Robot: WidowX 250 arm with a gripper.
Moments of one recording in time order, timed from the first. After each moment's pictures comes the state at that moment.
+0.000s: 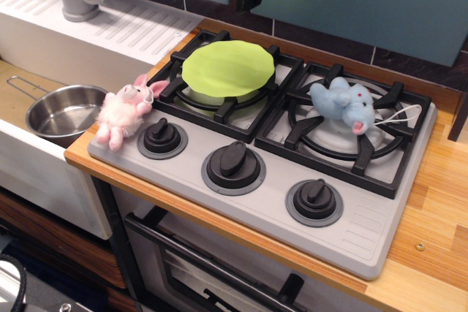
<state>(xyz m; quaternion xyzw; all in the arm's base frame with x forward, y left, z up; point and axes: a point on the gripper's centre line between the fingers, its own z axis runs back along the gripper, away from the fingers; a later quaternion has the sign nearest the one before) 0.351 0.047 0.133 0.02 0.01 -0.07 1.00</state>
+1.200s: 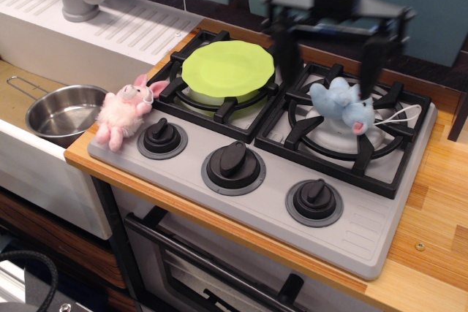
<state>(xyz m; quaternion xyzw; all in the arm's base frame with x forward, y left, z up) 0.299 -0.096 0.120 -0.03 0.03 0.06 1.00</state>
